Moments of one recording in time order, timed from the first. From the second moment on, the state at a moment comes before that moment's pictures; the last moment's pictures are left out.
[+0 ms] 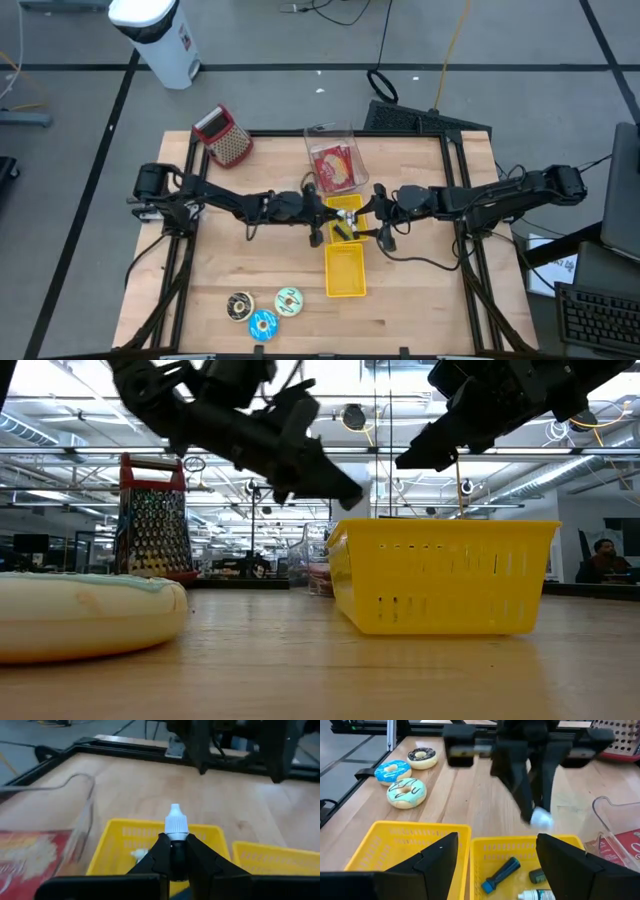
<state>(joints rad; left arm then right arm) -0.03 1.74 0.84 0.57 -0.12 -0.11 0.04 1.17 0.60 0.15 -0.08 0.00</state>
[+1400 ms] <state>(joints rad) -0.08 1.89 0.99 0.44 -0.21 -0.19 0.04 1.16 0.60 0.18 -0.05 -0.01</state>
